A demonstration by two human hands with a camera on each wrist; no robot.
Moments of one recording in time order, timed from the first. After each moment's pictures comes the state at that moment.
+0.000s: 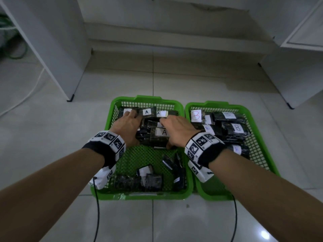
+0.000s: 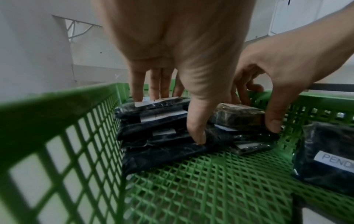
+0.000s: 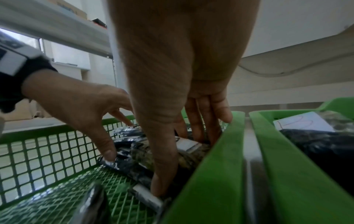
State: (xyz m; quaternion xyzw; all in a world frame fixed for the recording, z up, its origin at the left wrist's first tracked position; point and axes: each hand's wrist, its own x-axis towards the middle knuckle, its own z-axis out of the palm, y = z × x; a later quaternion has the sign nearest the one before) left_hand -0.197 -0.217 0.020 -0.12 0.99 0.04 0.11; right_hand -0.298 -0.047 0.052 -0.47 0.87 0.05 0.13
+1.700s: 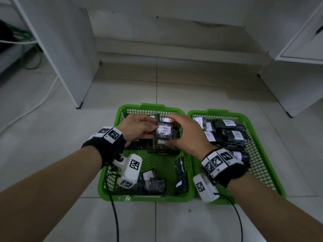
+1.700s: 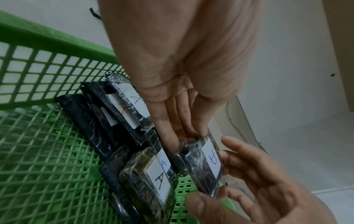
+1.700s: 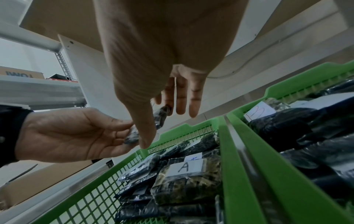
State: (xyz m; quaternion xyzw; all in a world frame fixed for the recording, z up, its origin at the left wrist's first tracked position) left_hand -0.186 -0.192 0.081 -0.27 0.62 0.74 0.02; right_hand -0.289 -0.008 0.062 -0.41 0.86 -0.30 0.10
